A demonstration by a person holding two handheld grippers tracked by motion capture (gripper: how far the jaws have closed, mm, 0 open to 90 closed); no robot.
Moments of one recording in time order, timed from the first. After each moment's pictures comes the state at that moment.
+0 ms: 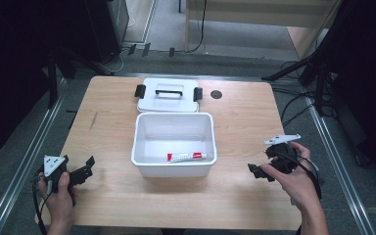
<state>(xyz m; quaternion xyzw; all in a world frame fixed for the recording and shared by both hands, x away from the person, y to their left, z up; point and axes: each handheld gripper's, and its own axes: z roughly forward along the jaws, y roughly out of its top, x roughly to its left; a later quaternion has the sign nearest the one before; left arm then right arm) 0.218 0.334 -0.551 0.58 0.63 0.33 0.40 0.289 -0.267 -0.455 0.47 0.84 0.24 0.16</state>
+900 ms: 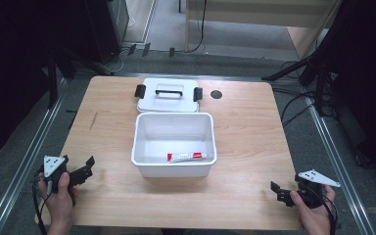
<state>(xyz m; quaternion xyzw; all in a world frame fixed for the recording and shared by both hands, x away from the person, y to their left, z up) 0.218 0.334 -0.551 0.58 0.63 0.33 0.40 0.227 -0.355 -0.536 0.55 0.72 0.37 0.20</state>
